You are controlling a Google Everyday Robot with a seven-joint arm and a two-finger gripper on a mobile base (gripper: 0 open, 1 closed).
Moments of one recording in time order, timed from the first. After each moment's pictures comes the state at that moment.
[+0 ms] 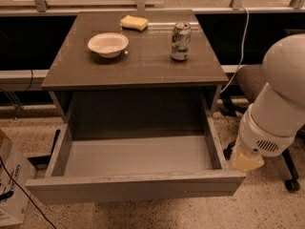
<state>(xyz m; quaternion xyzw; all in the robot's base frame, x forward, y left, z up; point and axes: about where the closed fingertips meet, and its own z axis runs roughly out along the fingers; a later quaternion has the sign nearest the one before) 0.381 -0.208 0.805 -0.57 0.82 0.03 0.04</state>
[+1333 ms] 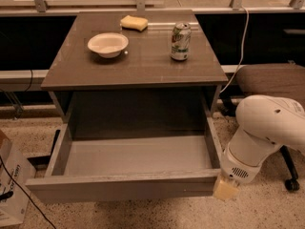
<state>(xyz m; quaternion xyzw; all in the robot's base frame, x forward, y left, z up) 0.370 -0.196 0.665 -0.53 0.84 0.14 -0.02</state>
